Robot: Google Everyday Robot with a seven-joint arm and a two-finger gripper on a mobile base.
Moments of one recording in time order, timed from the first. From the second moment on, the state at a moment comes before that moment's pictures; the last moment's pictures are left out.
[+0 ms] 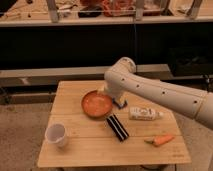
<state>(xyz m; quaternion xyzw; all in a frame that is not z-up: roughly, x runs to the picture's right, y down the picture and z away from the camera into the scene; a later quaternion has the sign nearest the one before) 0.033 0.062 0.778 -0.16 -0.17 -0.48 0.85</state>
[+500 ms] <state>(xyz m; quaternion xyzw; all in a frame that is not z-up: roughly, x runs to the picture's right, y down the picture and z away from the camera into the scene) 0.038 0.075 0.812 -0.16 -0.19 -0.47 0.85</state>
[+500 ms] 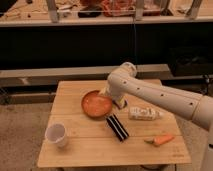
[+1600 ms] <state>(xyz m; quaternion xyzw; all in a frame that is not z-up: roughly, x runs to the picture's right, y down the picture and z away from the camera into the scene) 0.031 0.113 0.881 -0.17 -0.21 -0.47 0.84</state>
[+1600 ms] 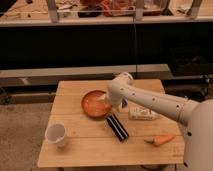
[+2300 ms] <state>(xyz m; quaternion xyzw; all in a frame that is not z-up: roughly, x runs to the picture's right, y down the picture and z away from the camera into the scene) 0.028 0.117 0.889 -0.18 -0.22 -0.47 0.83</state>
